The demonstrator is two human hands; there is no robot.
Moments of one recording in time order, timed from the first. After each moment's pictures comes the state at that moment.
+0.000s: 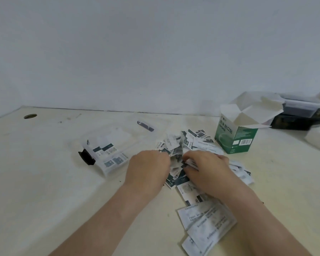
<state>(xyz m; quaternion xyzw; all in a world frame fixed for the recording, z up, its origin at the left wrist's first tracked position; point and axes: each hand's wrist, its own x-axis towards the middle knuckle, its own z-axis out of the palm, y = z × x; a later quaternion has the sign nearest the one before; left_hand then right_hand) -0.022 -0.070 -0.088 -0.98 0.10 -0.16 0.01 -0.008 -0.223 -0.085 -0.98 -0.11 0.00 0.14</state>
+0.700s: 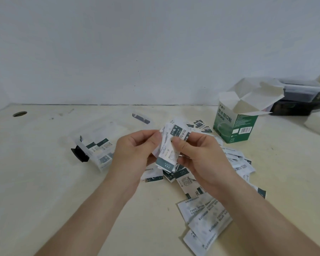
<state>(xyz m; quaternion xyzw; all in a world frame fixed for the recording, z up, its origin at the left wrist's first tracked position) -0.031 -0.058 -0.075 -0.63 -0.04 -0.04 -0.77 -0.016 -0.206 -0.090 -0.61 -0.07 0.06 0.78</state>
